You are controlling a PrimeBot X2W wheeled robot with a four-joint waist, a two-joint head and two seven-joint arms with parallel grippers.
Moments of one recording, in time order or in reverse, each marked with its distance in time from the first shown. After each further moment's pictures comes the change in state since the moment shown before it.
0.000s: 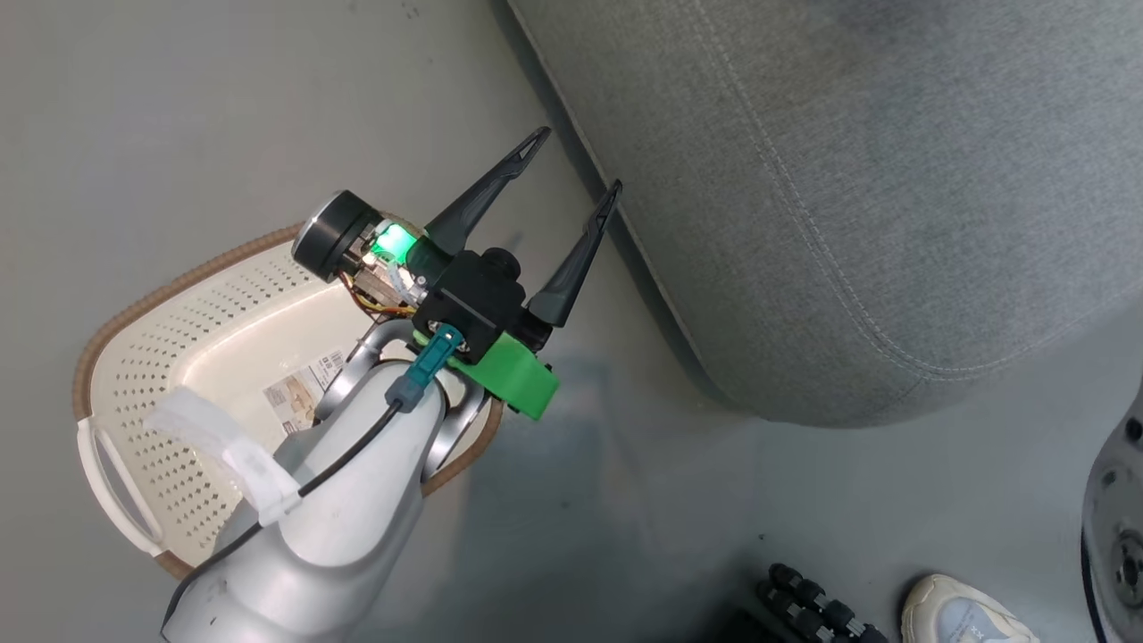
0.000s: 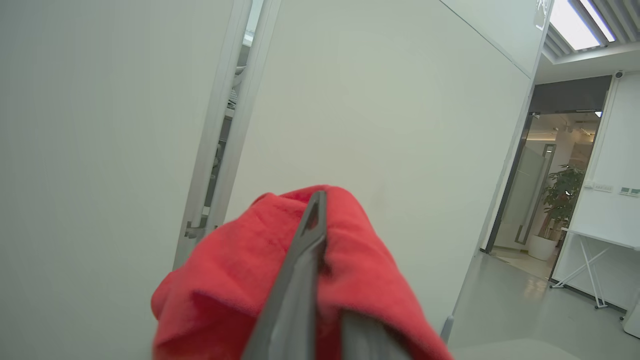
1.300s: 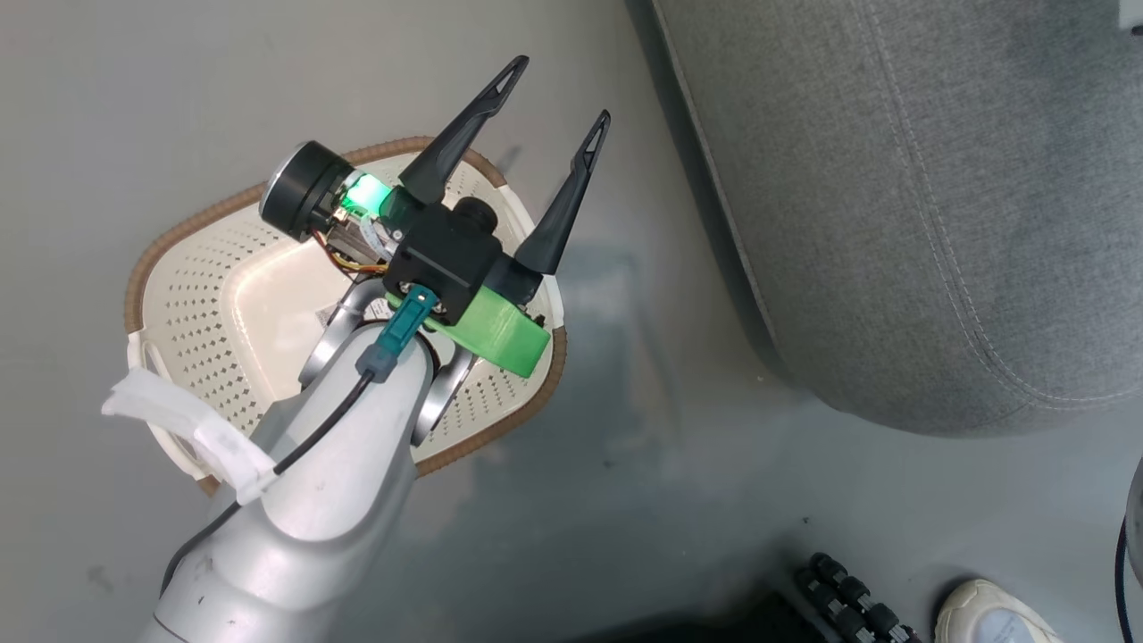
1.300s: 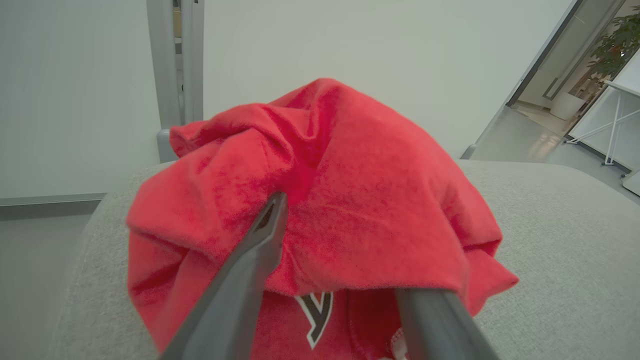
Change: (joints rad) left arm -0.048 -0.015 0.054 -0.035 -0.002 0.013 0.000; right arm -0.055 -0.089 -0.048 0.528 -0.070 0.000 0.000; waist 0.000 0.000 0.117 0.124
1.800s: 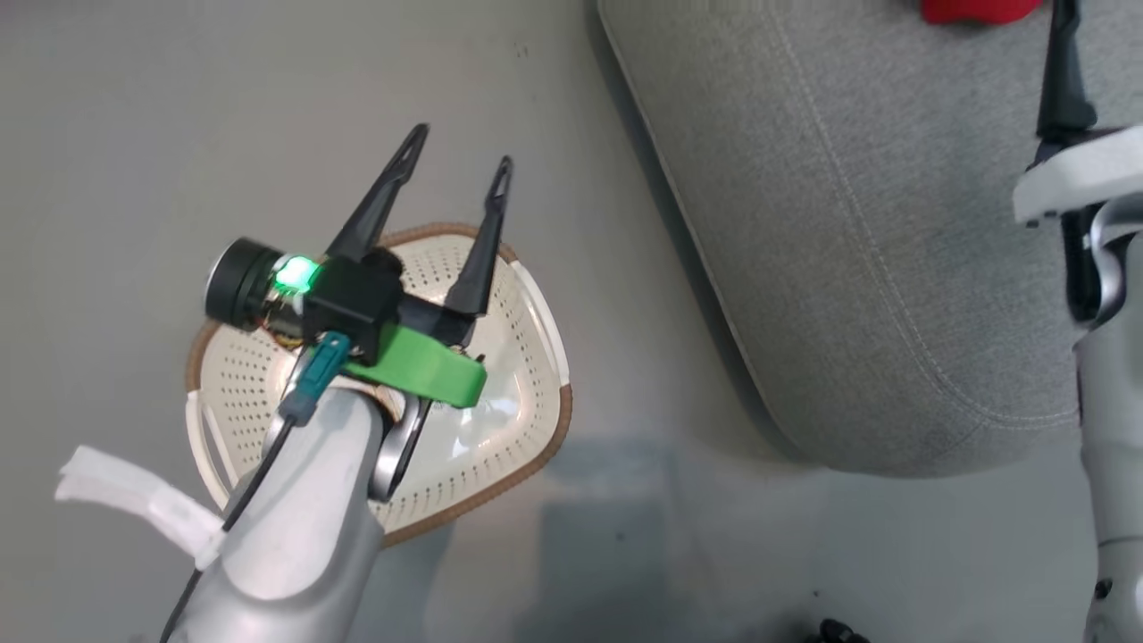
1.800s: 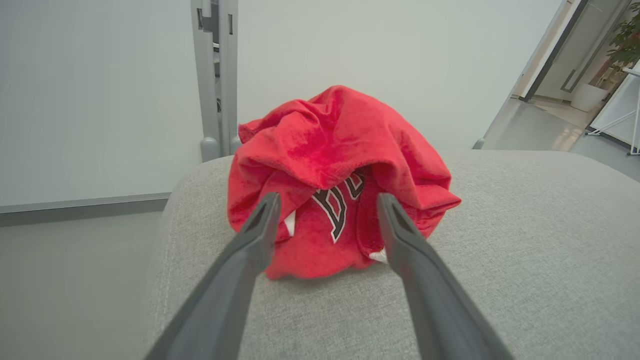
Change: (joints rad) left arm 0.164 -0.008 0.142 -0.026 -0.051 0.040 0.000; right arm 0.330 0.050 0.044 -0.166 0.066 0.000 0.000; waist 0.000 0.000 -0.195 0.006
